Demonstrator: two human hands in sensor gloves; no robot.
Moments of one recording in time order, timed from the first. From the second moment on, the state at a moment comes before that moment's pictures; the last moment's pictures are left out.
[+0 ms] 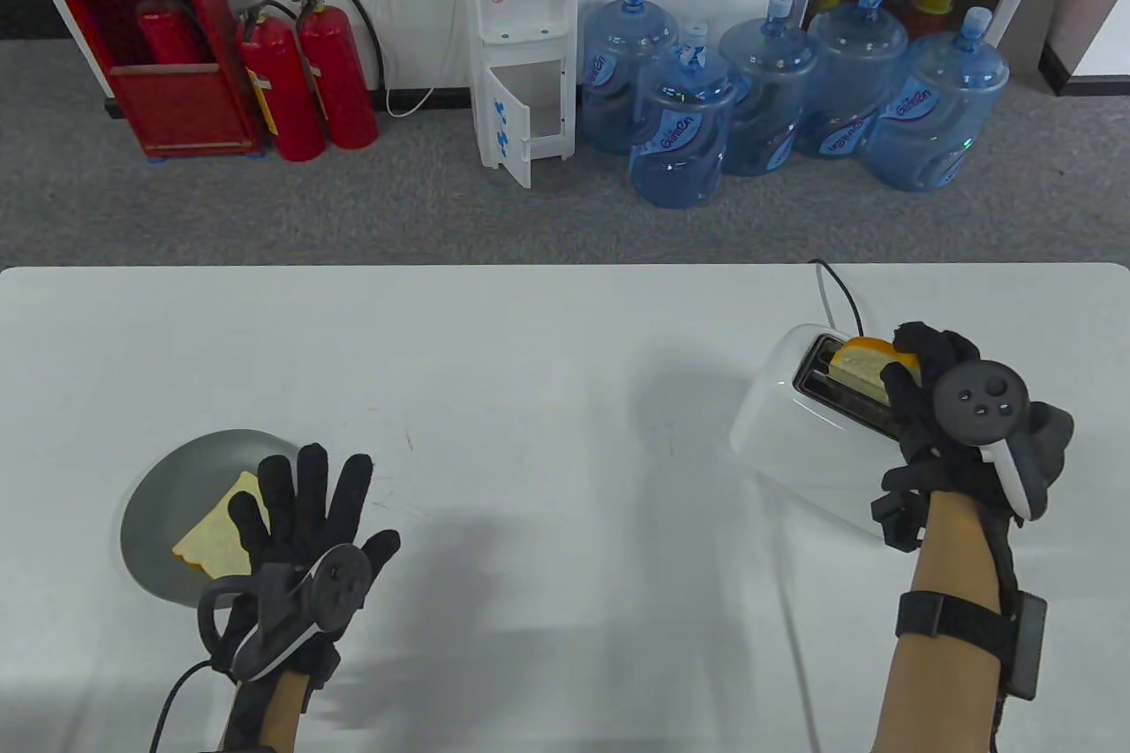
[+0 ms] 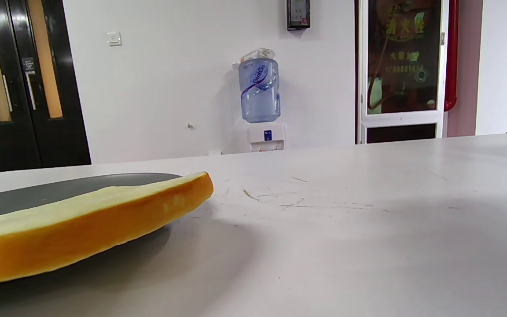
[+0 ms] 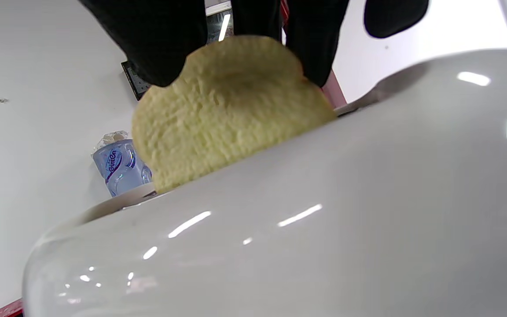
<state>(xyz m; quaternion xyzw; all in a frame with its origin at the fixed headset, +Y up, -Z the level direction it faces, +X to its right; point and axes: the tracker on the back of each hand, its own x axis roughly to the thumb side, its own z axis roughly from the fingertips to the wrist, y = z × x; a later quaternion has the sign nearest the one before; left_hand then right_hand) -0.262 -0.708 -0.249 0.05 -0.01 -0.04 1.00 0.321 -0.616 -0.344 -0.15 -0.13 0.96 0.20</state>
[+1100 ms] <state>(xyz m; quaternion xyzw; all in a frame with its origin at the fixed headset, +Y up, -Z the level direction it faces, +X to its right) -0.250 -0.708 -0.240 0.06 -0.05 -0.01 1.00 0.239 -0.532 -0.291 -0.07 -0.24 0.95 0.18</state>
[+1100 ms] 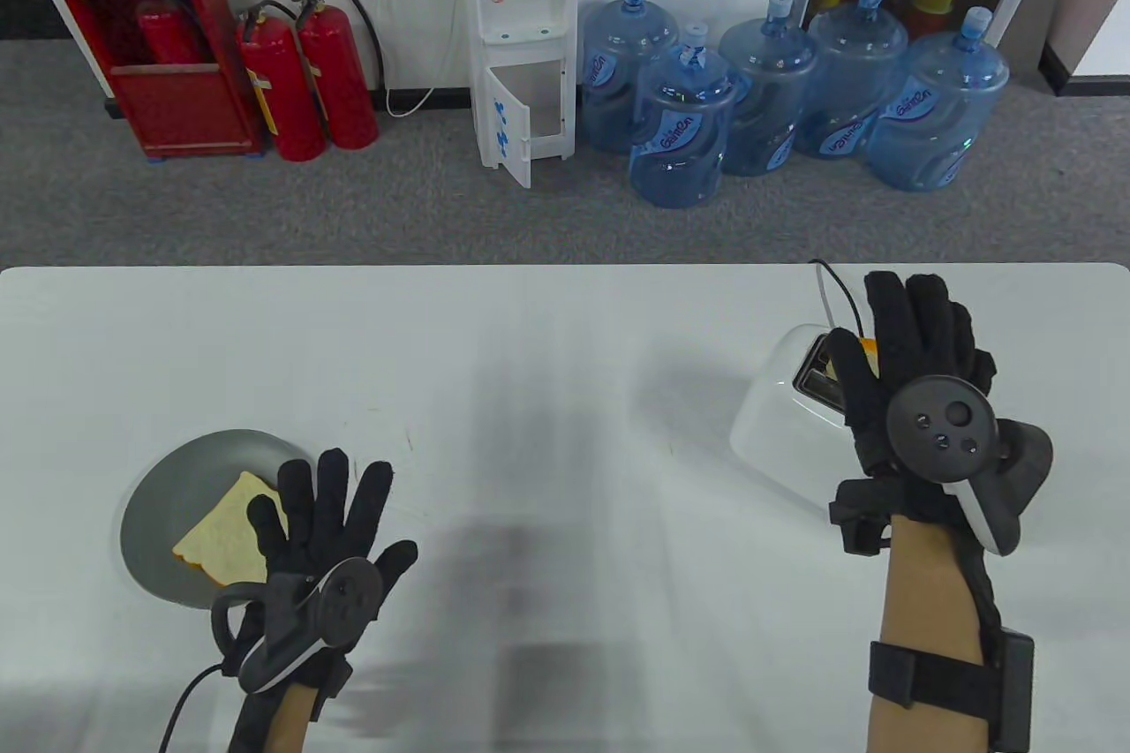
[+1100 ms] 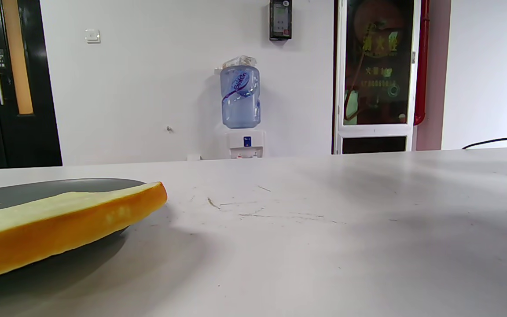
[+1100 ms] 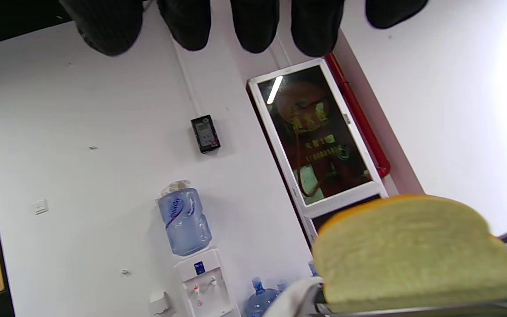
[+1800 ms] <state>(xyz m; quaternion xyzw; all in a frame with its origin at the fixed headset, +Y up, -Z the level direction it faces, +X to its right) -0.241 -0.705 -0.237 0.06 -0.06 -0.02 1.00 0.167 -0.532 -0.254 0.07 -0.29 0.95 0.13</state>
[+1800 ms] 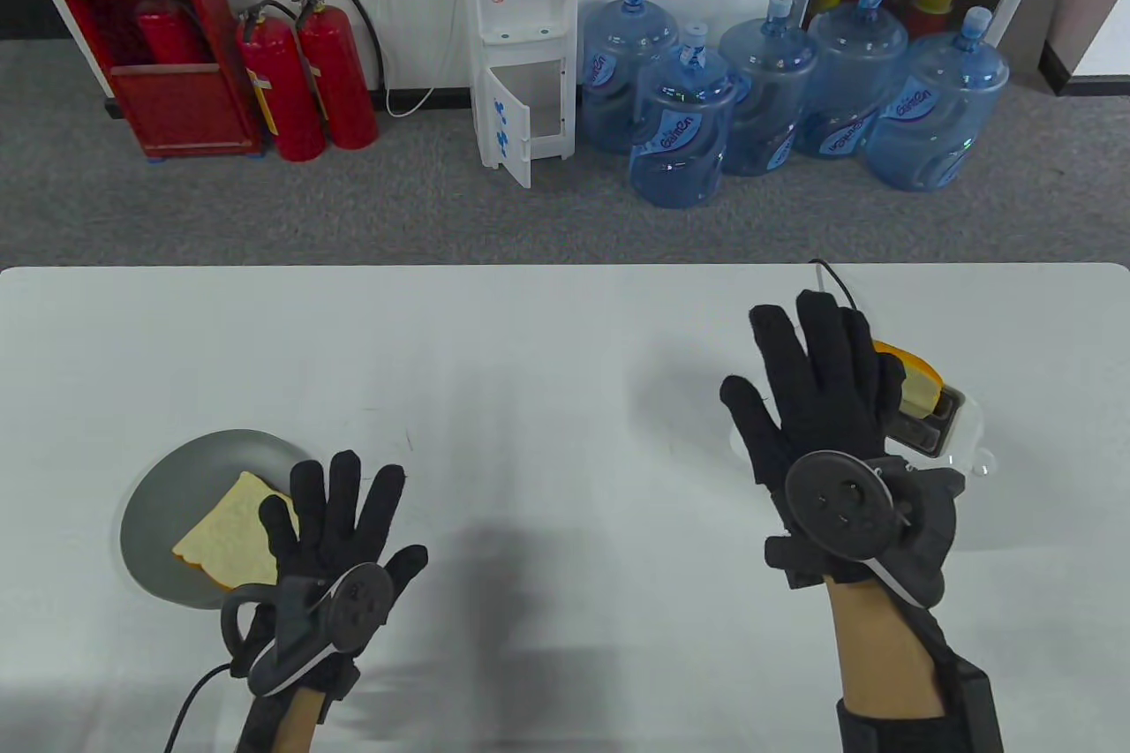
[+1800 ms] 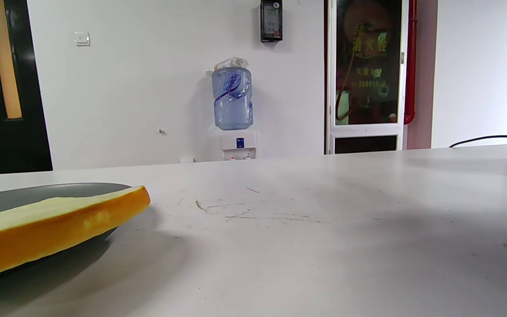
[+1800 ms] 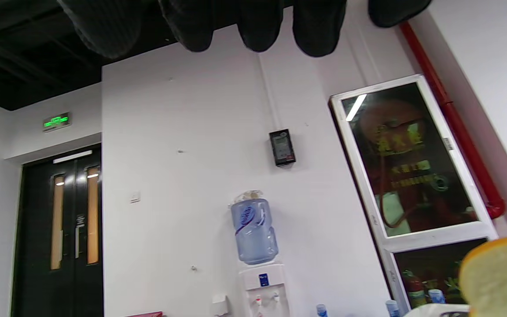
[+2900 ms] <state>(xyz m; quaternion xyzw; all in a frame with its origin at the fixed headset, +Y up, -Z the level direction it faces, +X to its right) -0.238 -0.705 -0.237 0.05 -0.06 -0.02 1.00 0.116 -0.631 -0.240 0.13 -0.23 0.96 0.14</state>
